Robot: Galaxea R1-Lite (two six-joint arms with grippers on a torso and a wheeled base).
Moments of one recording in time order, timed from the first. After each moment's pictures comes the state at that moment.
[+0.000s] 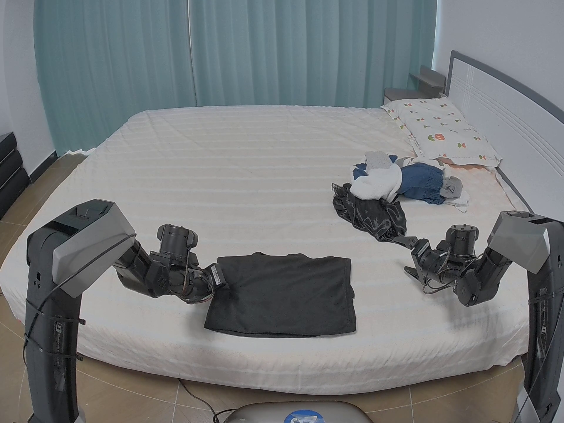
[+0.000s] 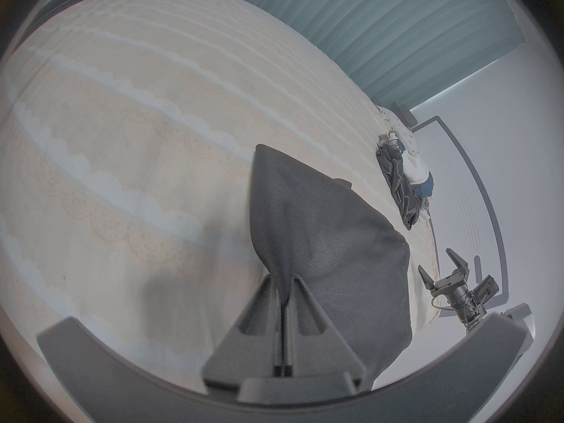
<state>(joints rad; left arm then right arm) -0.21 2.45 -1.22 -0.41 -0.32 -0.63 0.05 2.49 -1.00 -1.10 0.35 1.02</state>
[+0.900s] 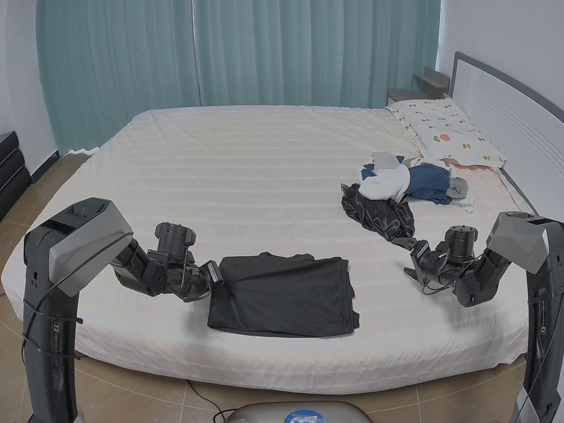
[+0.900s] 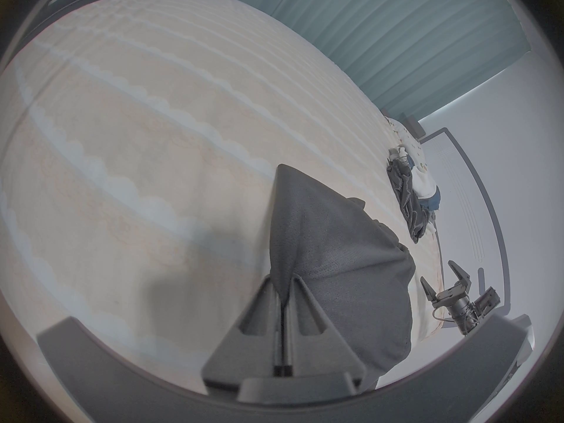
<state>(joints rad) -0.21 2.44 -1.21 -0.41 -0.27 -0.66 0.05 2.50 -1.00 -1.10 0.35 1.02</state>
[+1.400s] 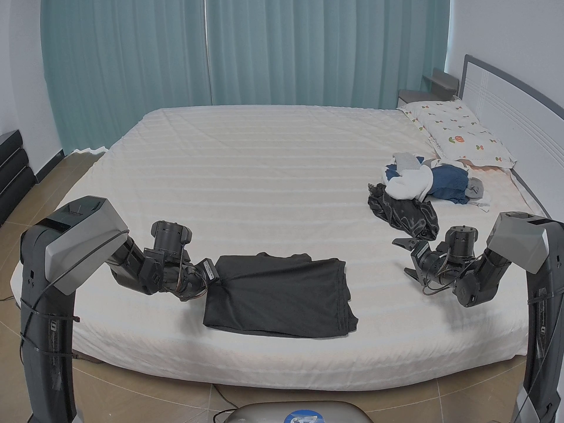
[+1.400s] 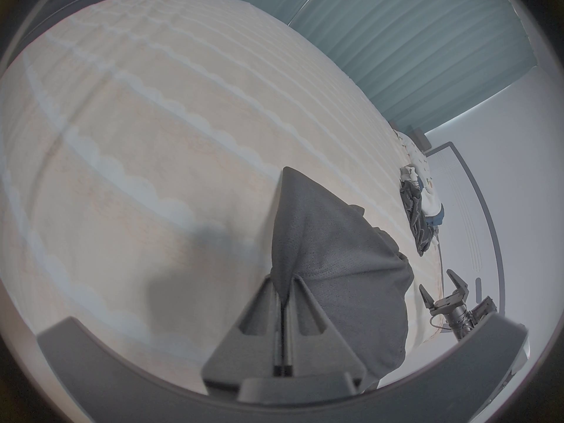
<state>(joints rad) -0.19 2.42 -1.20 -0.41 -0.26 -0.68 0.05 2.50 -1.00 -1.10 0.35 1.02</state>
